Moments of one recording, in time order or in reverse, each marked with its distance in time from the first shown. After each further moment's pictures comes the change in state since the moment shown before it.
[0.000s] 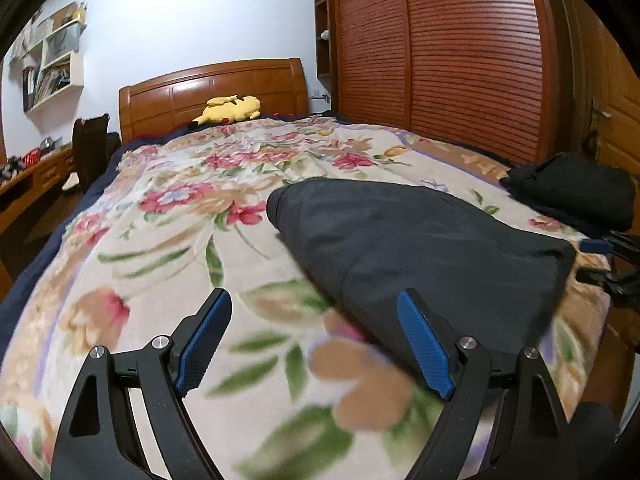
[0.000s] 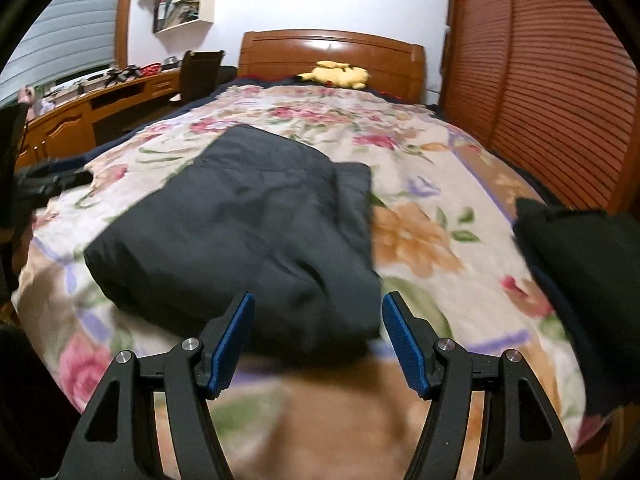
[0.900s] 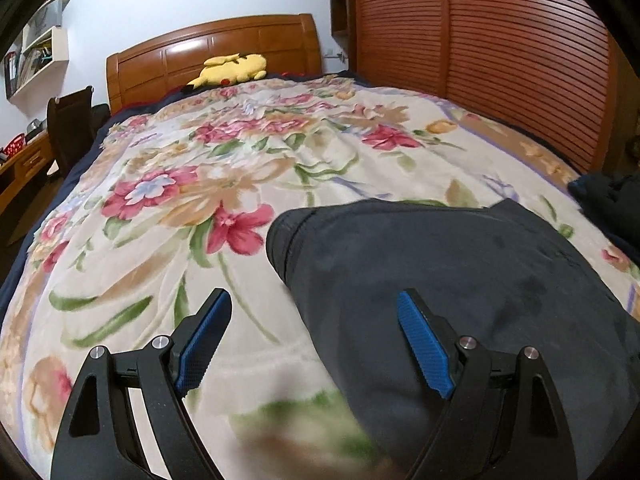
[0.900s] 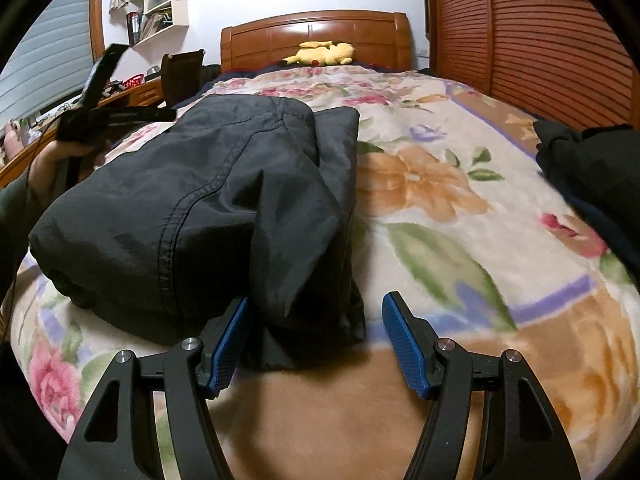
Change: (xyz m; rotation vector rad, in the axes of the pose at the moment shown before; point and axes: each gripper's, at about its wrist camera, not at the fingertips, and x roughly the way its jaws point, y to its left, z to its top) left arm 0.181 0.026 0.073 -0.031 0.166 0.041; right arm 0.071 -0.005 -0.016 0.122 0.032 0.068
